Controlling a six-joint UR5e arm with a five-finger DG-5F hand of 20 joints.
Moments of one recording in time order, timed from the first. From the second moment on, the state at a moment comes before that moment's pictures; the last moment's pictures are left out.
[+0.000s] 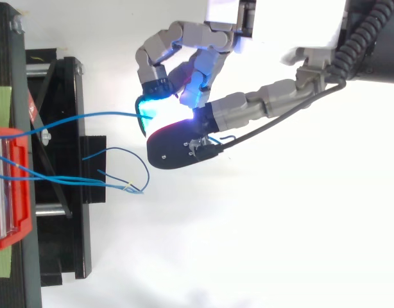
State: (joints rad) arm 0.02 -2.20 -1.21 -2.93 -1.44 -0.32
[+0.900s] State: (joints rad) arm 0.02 -2.20 -1.21 -2.93 -1.44 -0.32
